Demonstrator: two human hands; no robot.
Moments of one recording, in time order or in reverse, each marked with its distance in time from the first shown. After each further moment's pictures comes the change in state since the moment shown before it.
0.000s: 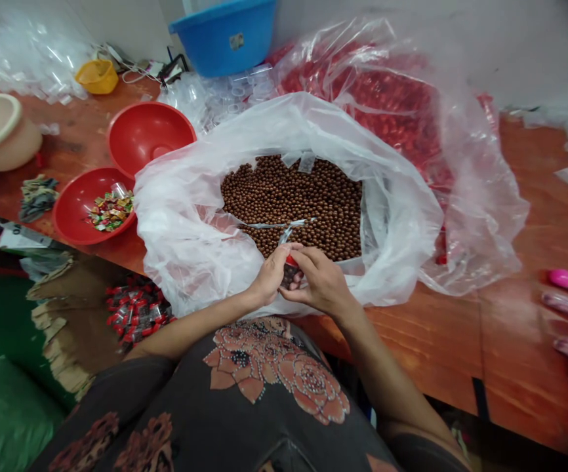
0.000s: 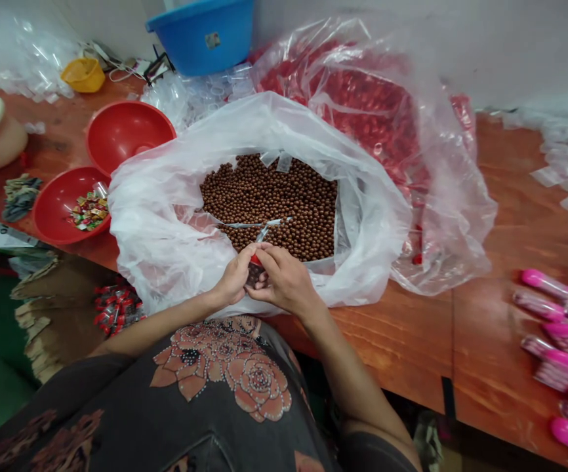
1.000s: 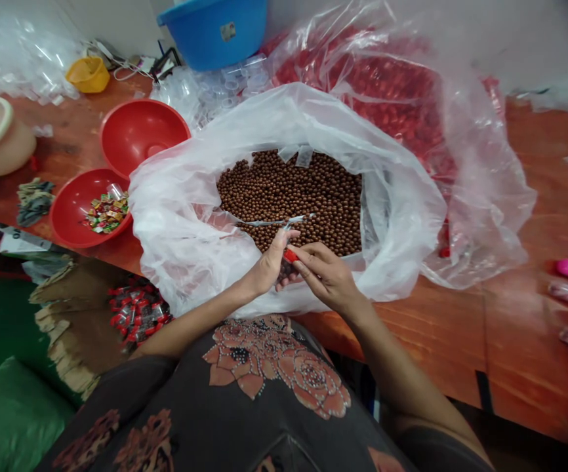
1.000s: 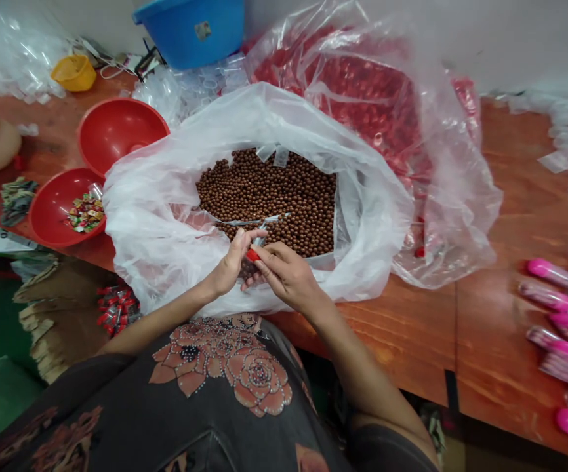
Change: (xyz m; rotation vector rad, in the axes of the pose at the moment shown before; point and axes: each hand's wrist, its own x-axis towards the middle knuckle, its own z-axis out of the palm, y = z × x) left_hand -0.005 0.026 -0.009 0.382 -0.163 0.043; right_hand 0.005 0.002 -0.016 0.393 0.046 0.082
